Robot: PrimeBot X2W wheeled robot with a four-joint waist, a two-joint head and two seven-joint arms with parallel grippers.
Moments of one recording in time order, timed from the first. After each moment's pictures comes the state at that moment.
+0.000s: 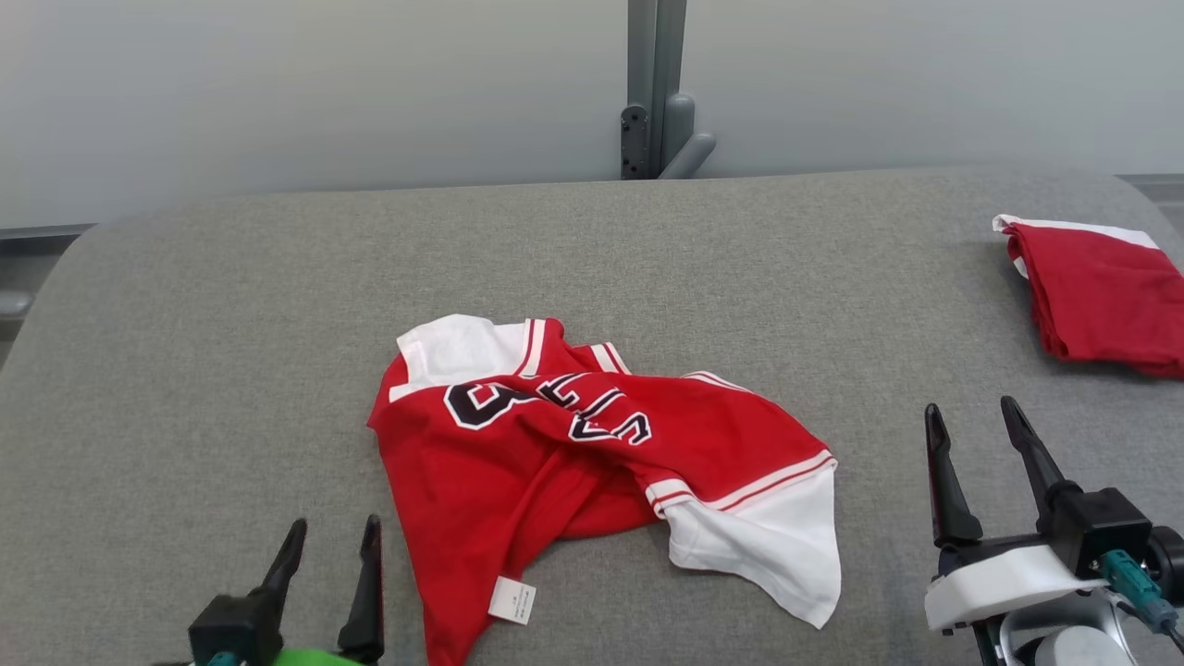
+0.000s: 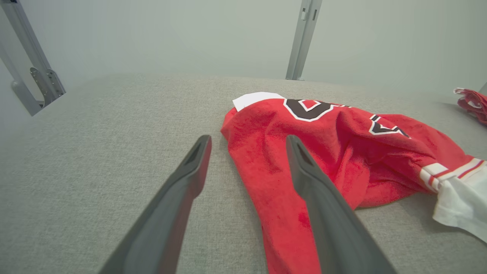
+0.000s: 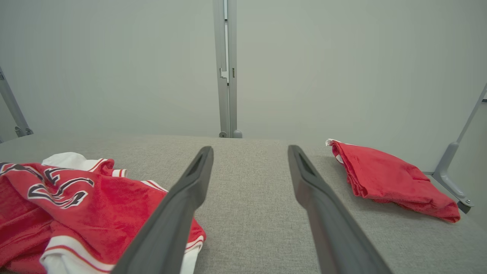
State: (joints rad) left arm -0.01 0.40 -0.55 0.09 -0.63 0.28 -0.26; right arm 0.01 -0.05 -0.07 0.09 0.04 0.13 -0.26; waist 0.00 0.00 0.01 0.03
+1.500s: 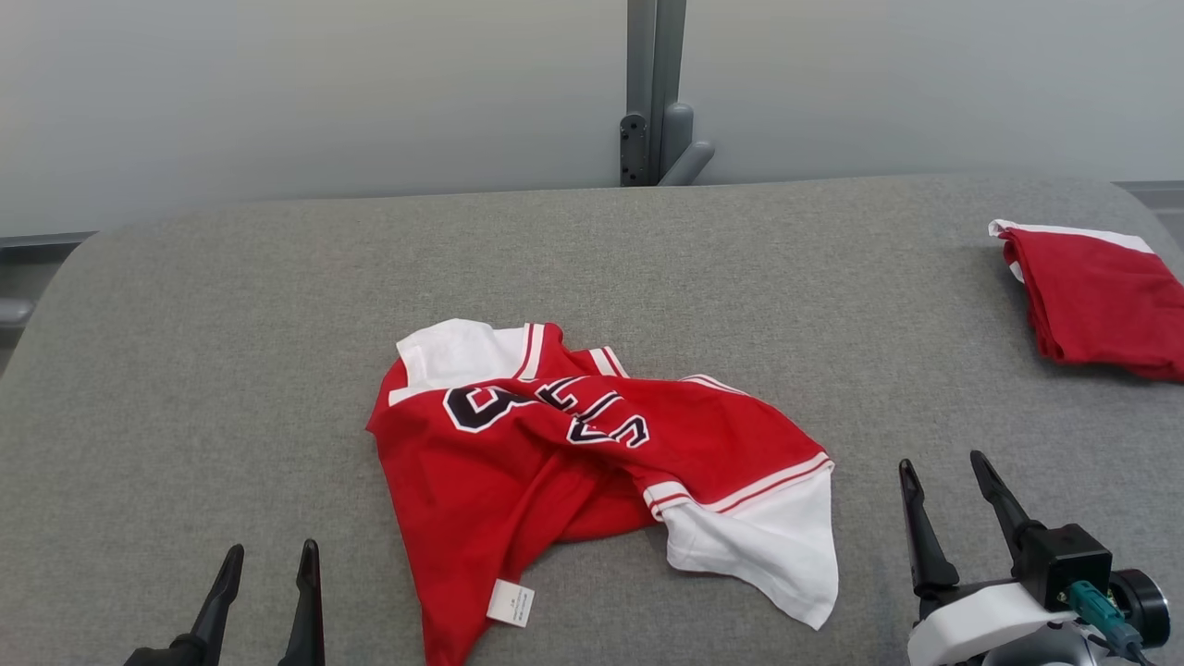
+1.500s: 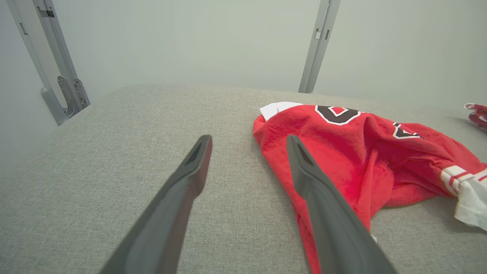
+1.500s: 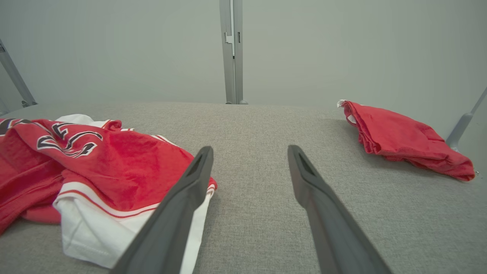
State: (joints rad) left arm 0.18 0.15 -0.02 0.11 -0.29 -0.13 -0.26; right arm 0.06 -0.05 -0.03 0.18 0.04 0.13 -0.26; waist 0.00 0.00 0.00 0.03
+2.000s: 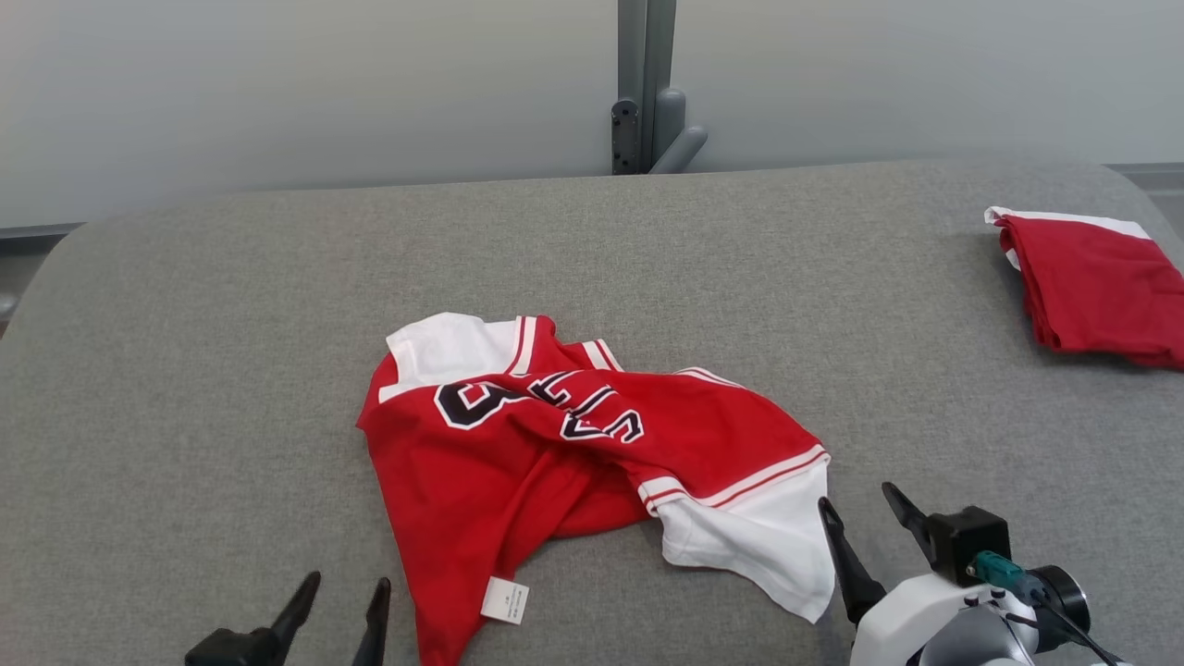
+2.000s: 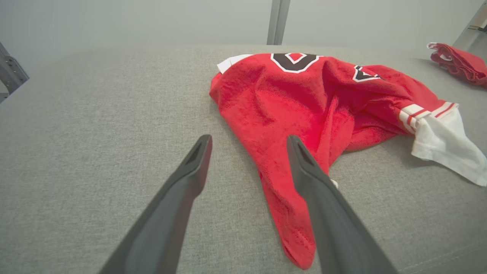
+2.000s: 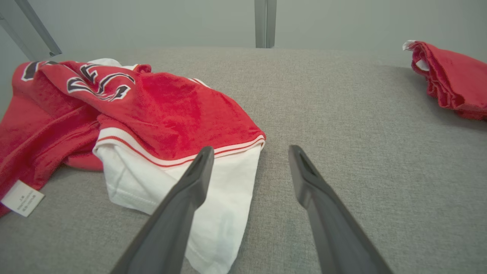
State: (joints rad) left arm 0.20 0.23 -0.15 0.05 -0.31 -0.13 -0.12; right arm 0.03 -0.05 0.09 0.20 0.08 0.13 -0.09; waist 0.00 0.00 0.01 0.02
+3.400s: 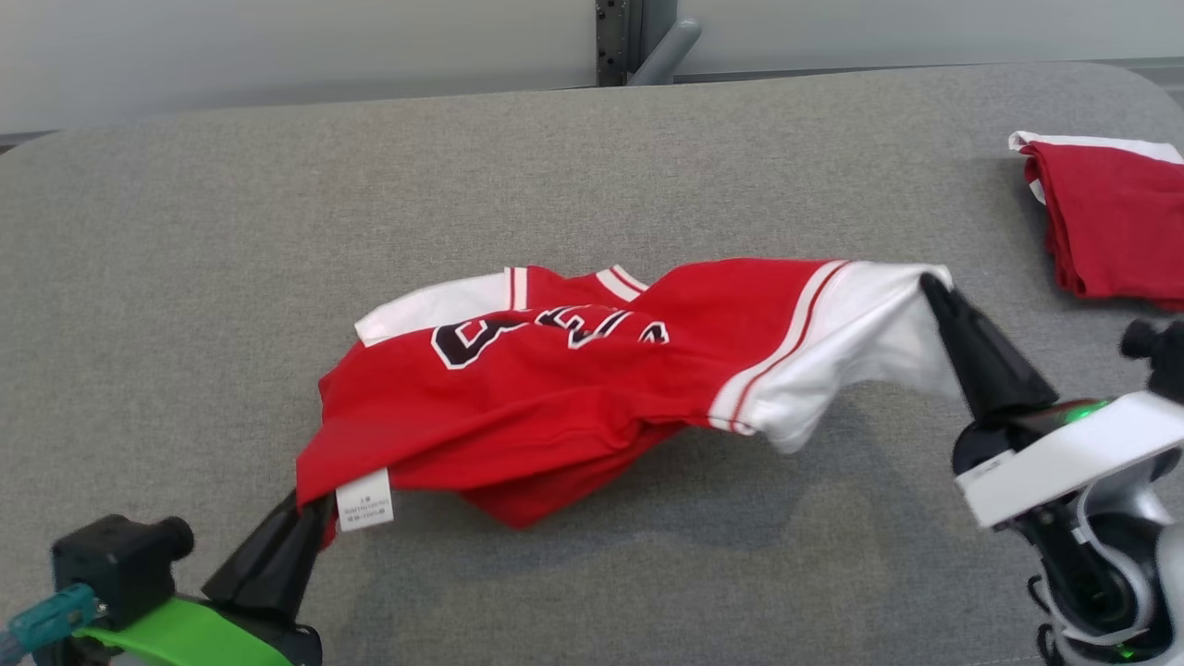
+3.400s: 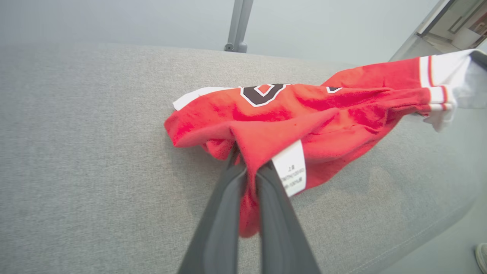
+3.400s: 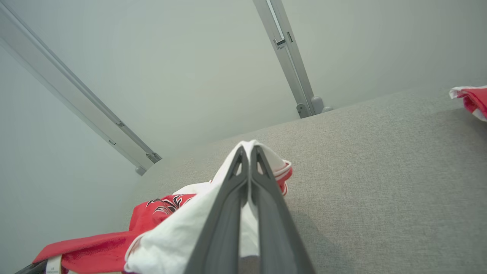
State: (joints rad) left arm 0.18 0.36 -0.15 -0.40 -0.62 -0.08 0.30; right arm -0.07 -0.12 0.03 -0.29 0.63 0.13 0.27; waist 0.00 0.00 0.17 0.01
